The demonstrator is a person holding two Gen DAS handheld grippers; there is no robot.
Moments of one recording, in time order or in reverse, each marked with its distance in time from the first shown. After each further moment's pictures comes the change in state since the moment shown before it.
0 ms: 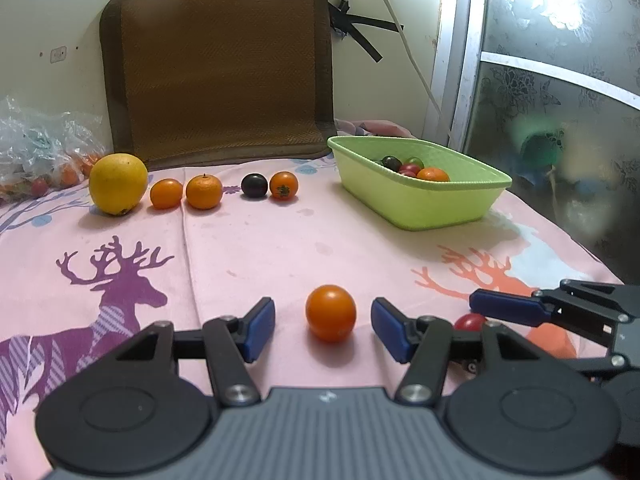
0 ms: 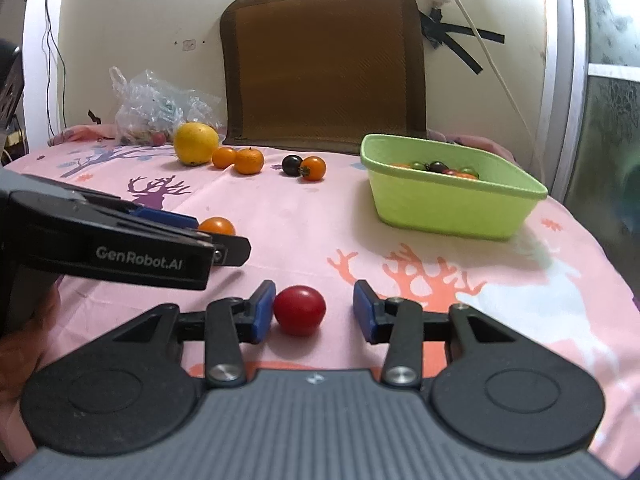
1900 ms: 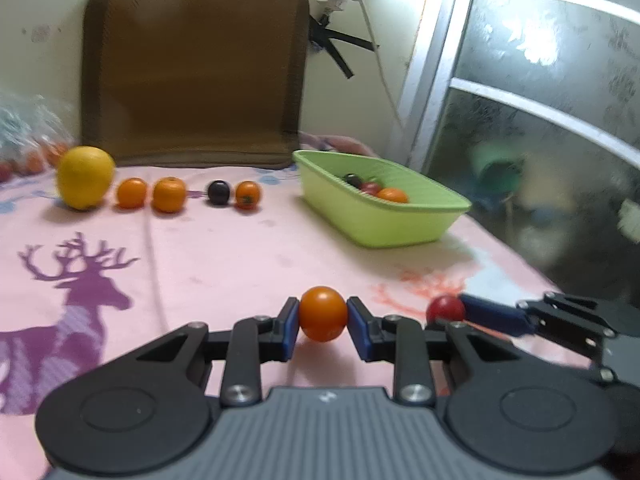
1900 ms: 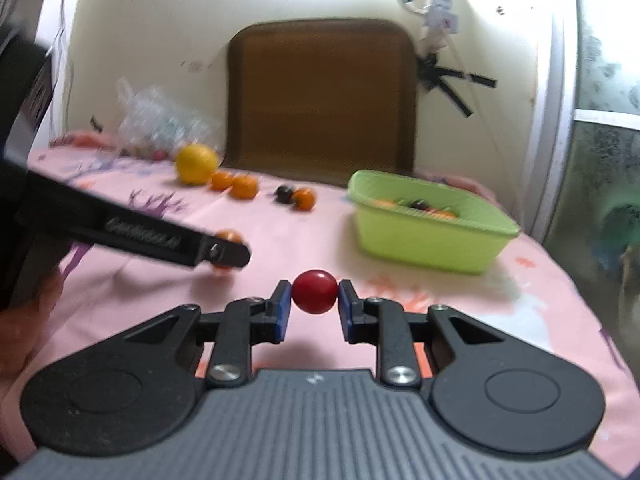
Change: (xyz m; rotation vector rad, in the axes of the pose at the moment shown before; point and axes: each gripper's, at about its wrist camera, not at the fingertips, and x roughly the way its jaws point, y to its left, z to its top) left arm -0.004 0.008 0.006 -0.080 -0.033 -0.181; right arm -0.027 -0.001 0.003 -0.068 -0.110 -0.049
